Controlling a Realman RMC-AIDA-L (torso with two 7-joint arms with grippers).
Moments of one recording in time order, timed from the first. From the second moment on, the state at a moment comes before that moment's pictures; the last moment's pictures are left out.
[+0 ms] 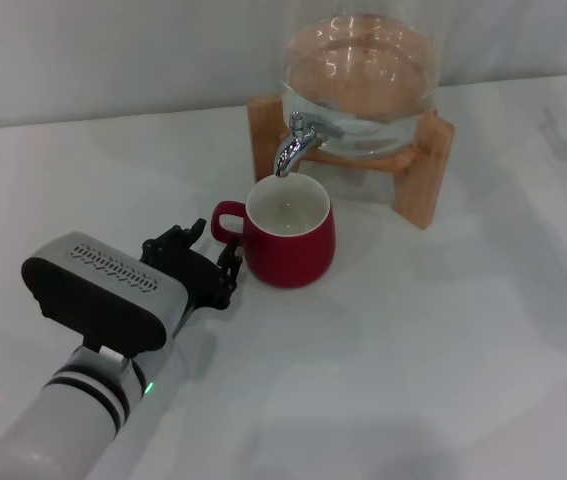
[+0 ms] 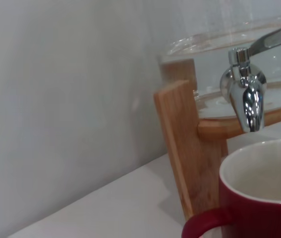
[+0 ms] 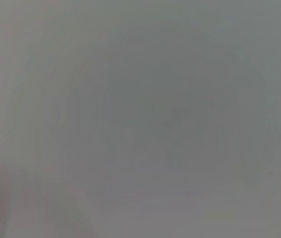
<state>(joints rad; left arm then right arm) -0.38 -2.08 2.48 0.86 1.95 -0.44 -2.37 0.51 2.02 -0.80 -0.16 2.70 1.18 -2.92</state>
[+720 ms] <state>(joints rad) -0.13 -2.08 2.32 1.10 1.95 -0.45 -2.08 0.51 2.01 -0.80 -0.16 2.70 1.15 -2.92</state>
